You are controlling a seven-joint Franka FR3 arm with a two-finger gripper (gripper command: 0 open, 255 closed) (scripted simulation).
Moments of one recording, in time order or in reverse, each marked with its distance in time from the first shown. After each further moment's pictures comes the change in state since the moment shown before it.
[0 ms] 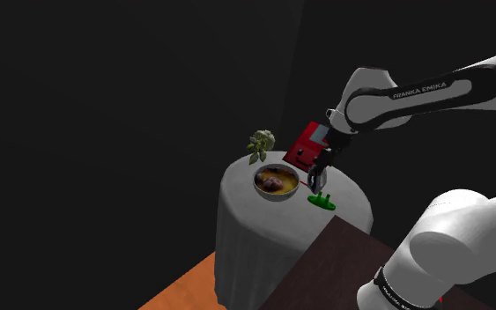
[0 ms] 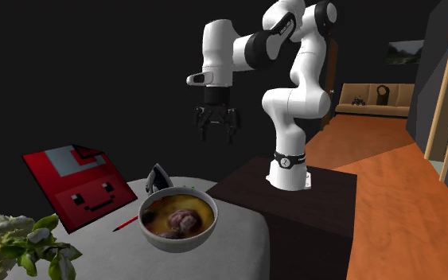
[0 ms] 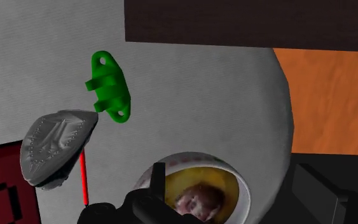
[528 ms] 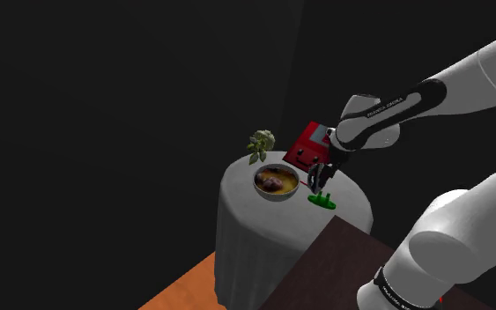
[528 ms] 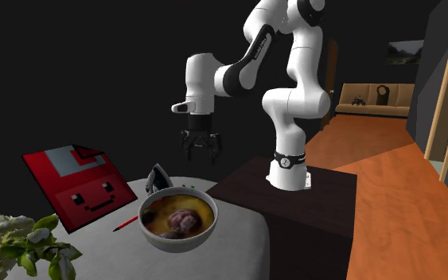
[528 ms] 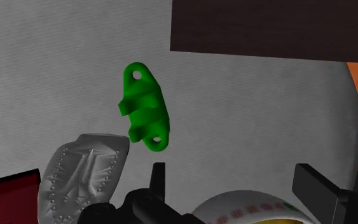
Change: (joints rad) arm -0.009 0.285 -0.173 -0.002 -0.019 0.269 -0.186
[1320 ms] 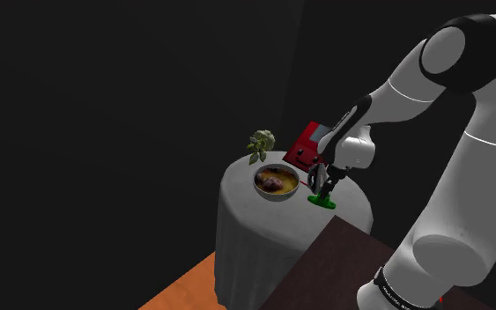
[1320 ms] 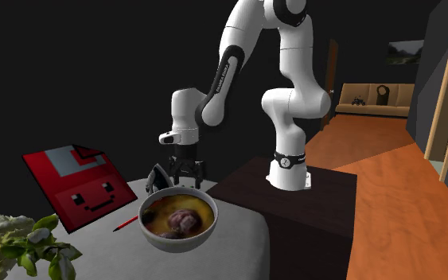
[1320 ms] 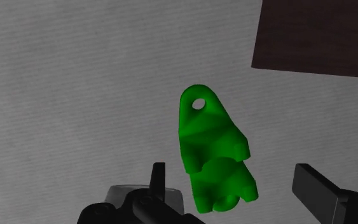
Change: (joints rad) arm 0.076 0.472 -0.118 0.105 0.467 0.283 -0.497
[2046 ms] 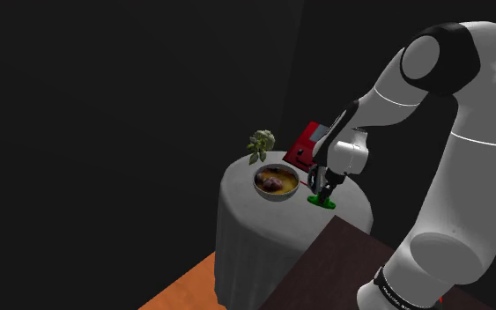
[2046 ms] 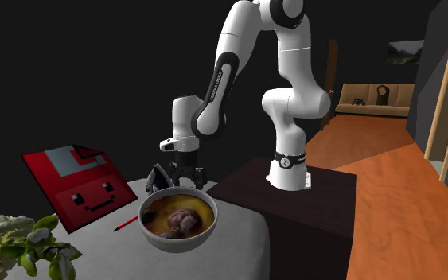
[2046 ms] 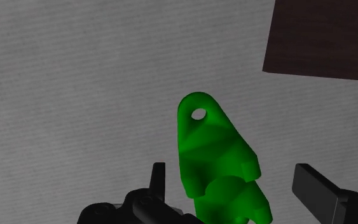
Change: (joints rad) arm -0.049 0.088 0.083 0.016 0.169 0.052 -0.125
